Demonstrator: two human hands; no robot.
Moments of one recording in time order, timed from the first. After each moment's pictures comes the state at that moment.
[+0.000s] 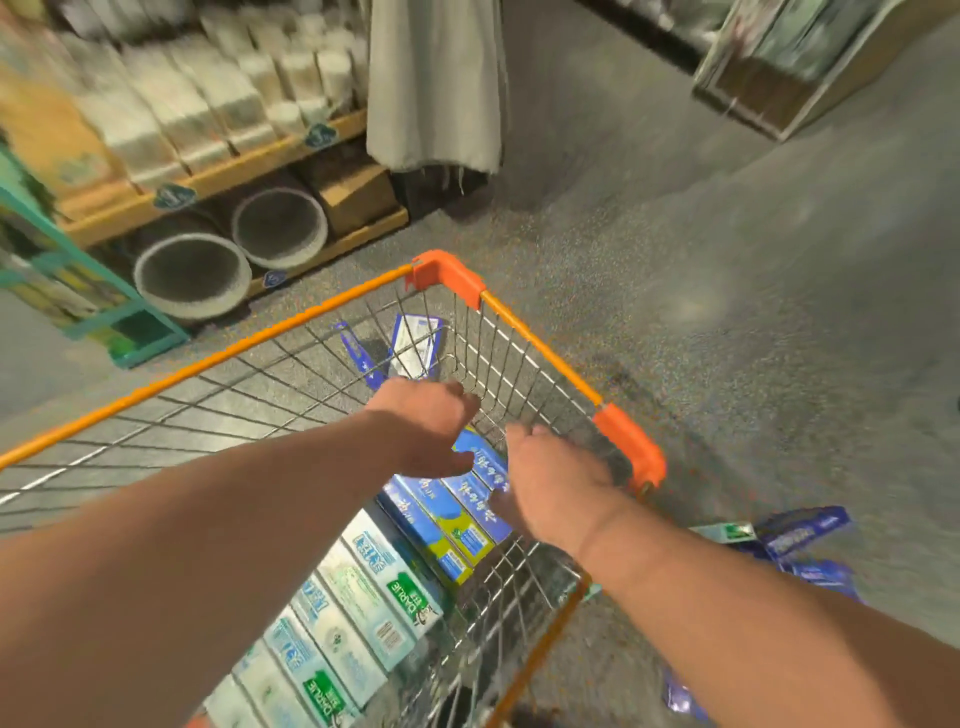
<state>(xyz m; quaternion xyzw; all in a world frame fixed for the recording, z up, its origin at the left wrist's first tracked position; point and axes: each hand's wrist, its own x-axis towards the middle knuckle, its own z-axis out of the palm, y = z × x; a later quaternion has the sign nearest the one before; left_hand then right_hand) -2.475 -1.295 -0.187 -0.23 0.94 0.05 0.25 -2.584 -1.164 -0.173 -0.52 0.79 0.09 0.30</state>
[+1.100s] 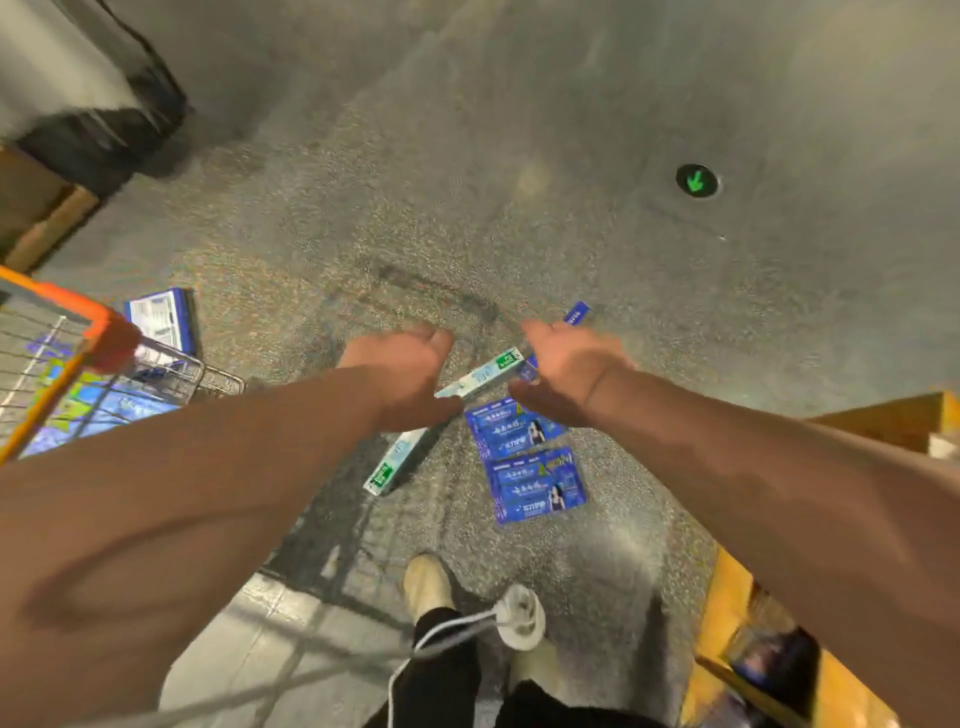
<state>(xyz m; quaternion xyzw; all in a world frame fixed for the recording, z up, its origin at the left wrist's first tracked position) -2.761 -0.912 -0.203 -0.08 0.97 0.01 0.21 -2.881 -0.743 -0.187 -0.36 0.89 0.04 0.28</state>
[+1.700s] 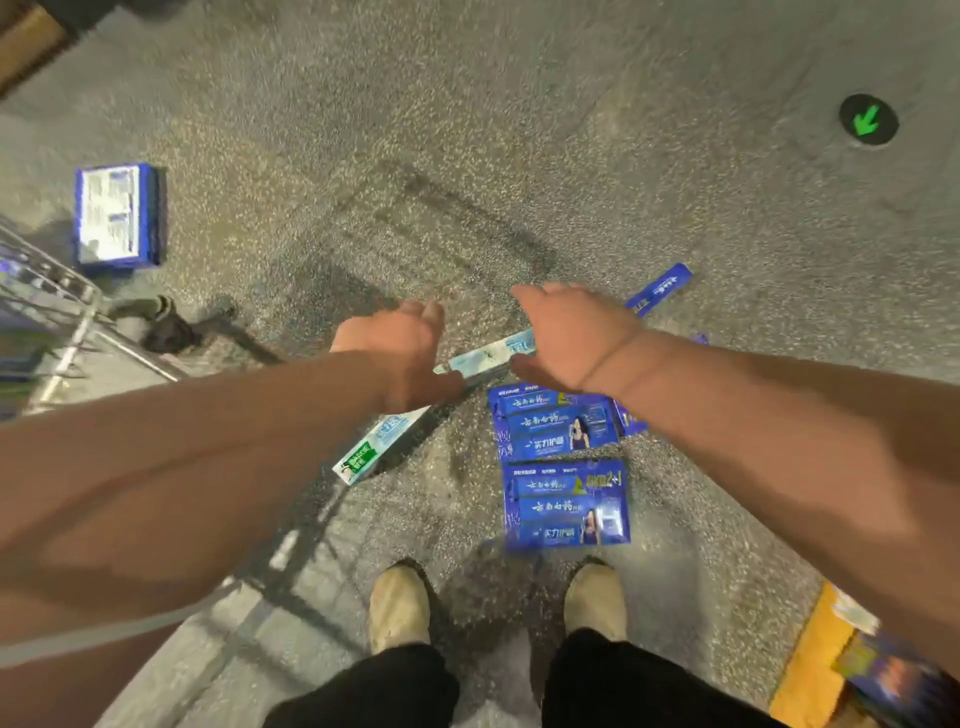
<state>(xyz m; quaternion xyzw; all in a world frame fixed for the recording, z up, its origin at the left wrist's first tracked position) -2.798 -0.953 -0.475 -0.22 0.94 0.04 0.26 -2.951 -0.815 -0.455 -0.52 0.82 0.06 0.24</state>
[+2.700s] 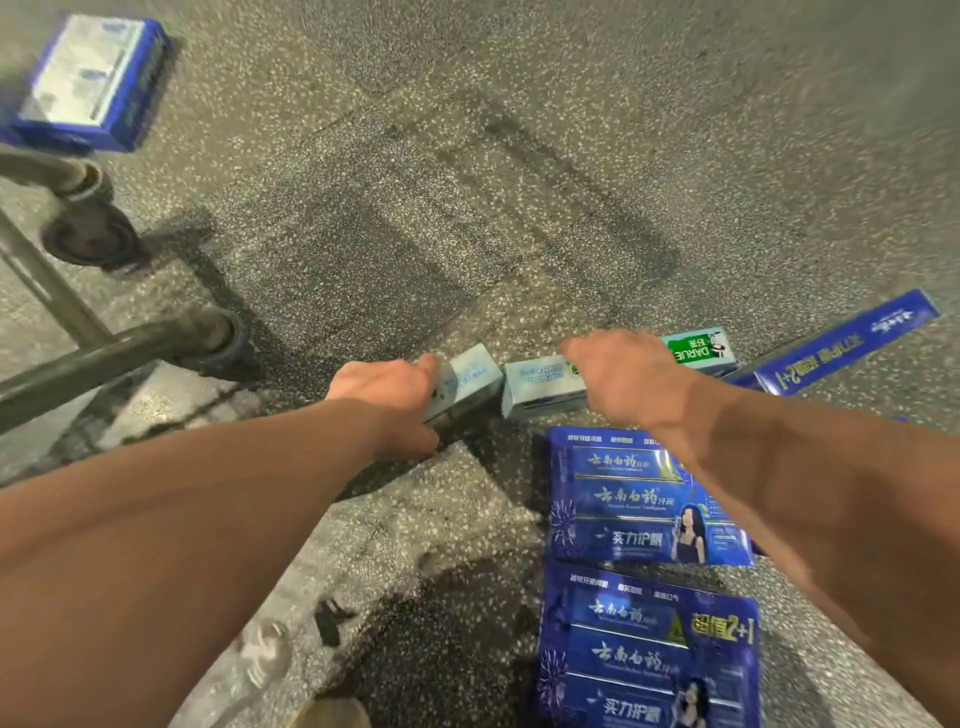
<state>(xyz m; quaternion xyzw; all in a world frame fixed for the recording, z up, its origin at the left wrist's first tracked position) -2.751 -0.992 -0.783 -0.33 0.90 0.09 0.28 -2.976 -0.880 -0.786 -0.57 0.76 0.22 0.22</state>
